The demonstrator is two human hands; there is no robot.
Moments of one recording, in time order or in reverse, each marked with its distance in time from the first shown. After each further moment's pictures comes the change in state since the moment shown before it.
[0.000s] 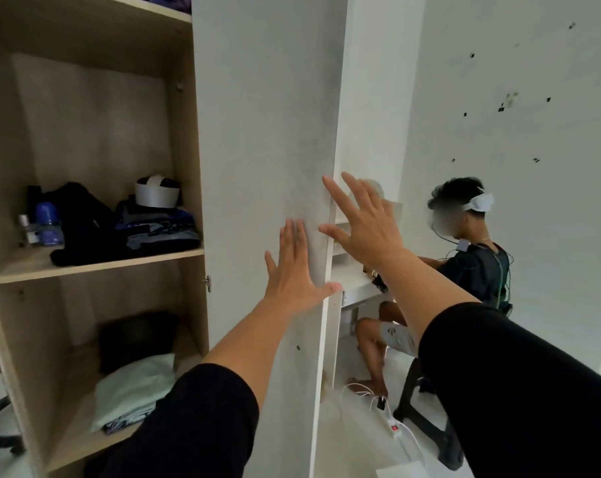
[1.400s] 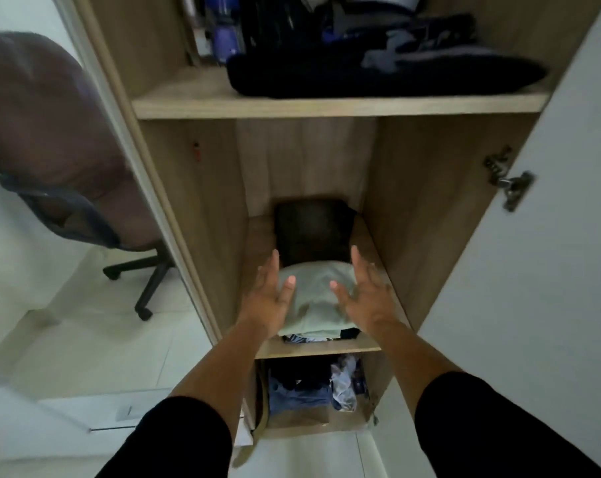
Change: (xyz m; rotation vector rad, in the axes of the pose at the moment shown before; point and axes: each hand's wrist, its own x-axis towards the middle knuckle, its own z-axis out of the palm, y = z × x) left_hand -0.118 -0.555 0.084 -0.200 -0.086 -0.849; right_hand -0.003 -0.374 0.526 0.681 -0.766 0.106
